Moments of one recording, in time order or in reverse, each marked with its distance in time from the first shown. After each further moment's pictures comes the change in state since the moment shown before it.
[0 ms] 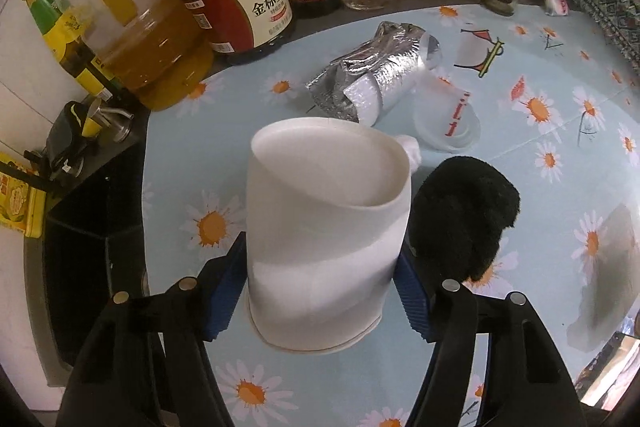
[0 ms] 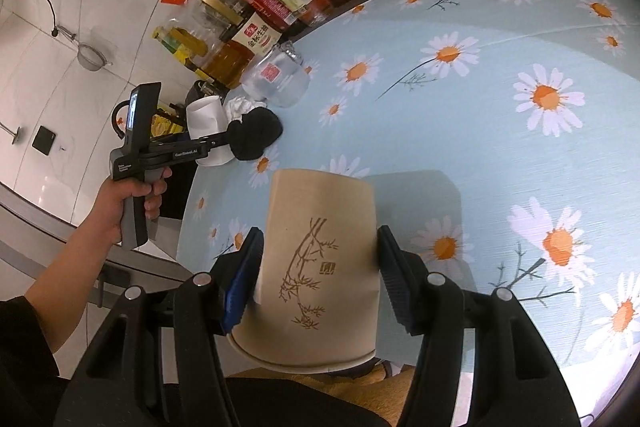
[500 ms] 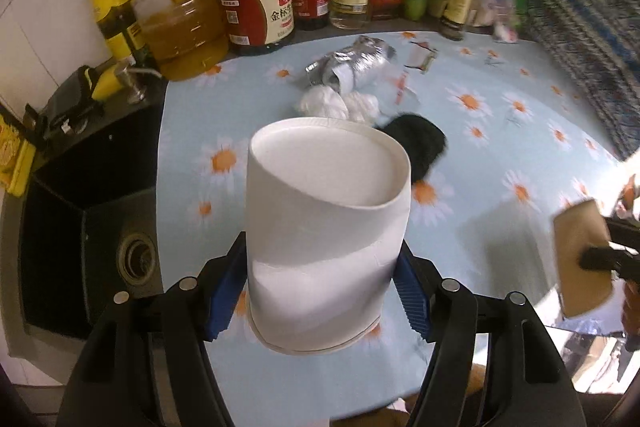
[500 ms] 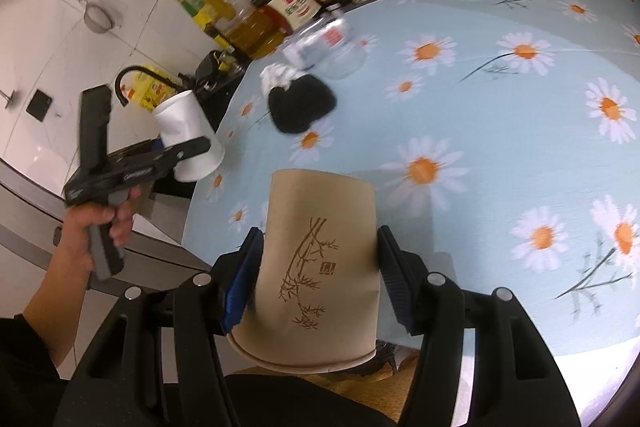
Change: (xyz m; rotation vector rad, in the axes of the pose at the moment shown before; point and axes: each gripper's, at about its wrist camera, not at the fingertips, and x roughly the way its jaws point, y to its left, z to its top) left arm -0.072 0.025 -0.083 -0.065 -0.108 -0.172; right arm 0.044 0.074 -0.017 -0.085 0.046 -0.043
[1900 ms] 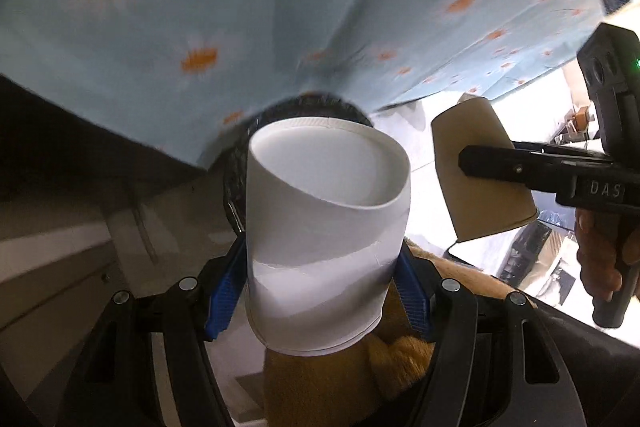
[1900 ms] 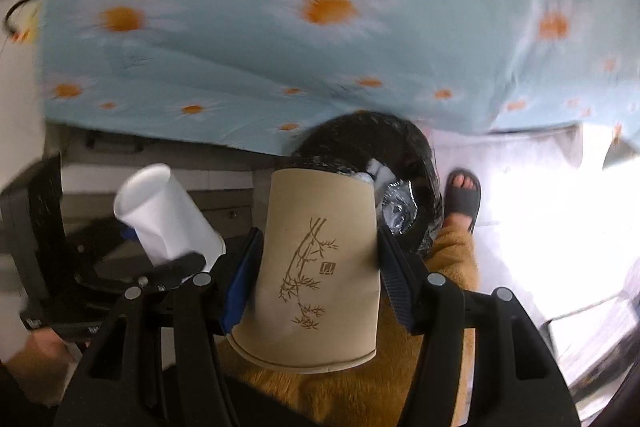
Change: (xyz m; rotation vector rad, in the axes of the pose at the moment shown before) left arm 0.135 -0.002 -0.286 -0.006 0.442 -0.267; right arm 0.197 -0.018 -0.205 0.352 0.286 -0.192
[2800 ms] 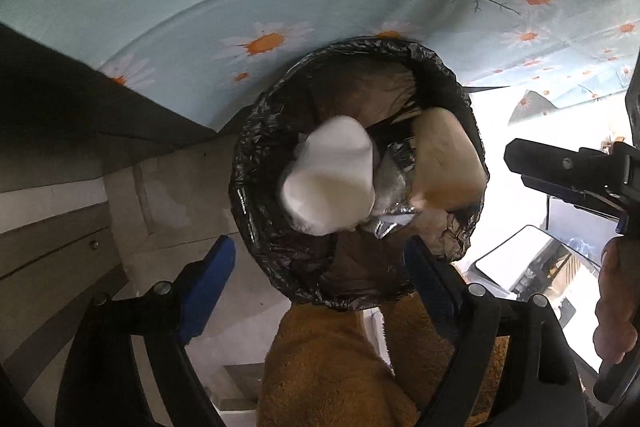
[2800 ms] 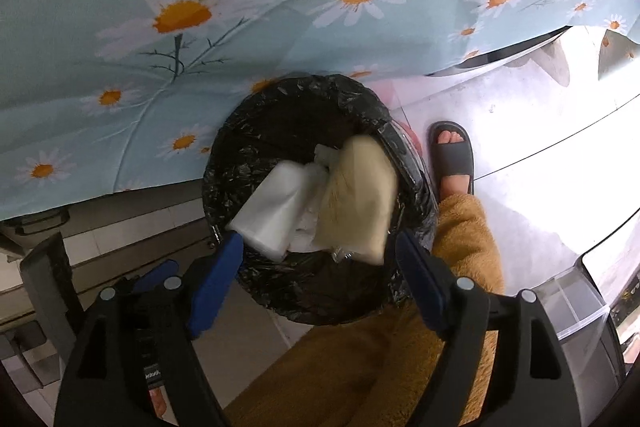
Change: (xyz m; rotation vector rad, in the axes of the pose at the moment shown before) left arm 0.115 0.034 0.002 -0.146 0.066 0.082; right arm 0.093 -0.058 0.006 0.227 0.013 -0.061
